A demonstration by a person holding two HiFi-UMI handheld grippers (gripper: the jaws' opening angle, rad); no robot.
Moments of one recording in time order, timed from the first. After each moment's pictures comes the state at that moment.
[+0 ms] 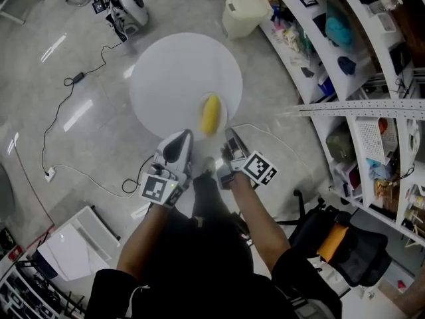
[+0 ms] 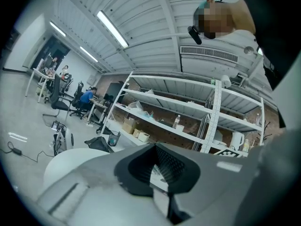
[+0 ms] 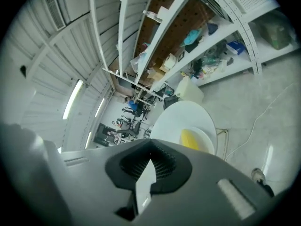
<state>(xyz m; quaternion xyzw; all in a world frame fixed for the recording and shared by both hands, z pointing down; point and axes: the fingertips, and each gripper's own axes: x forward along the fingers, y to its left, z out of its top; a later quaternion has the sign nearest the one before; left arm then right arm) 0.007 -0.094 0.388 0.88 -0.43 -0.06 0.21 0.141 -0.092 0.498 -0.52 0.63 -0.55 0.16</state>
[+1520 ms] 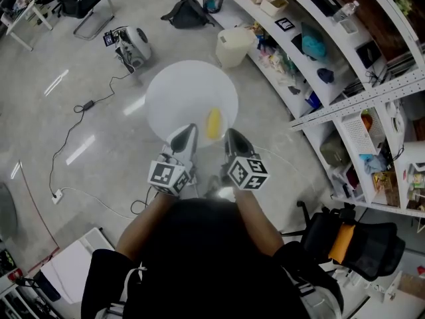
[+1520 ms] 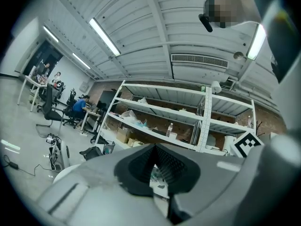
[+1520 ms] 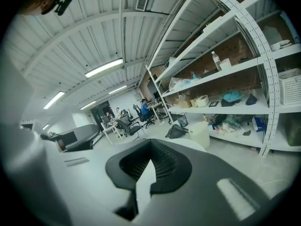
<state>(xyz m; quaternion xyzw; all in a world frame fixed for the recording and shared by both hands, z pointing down) -0.020 -0.066 0.309 0.90 -0.41 -0.08 0.16 0.099 -0.055 0.366 -0.60 0.75 -0.27 0.02</state>
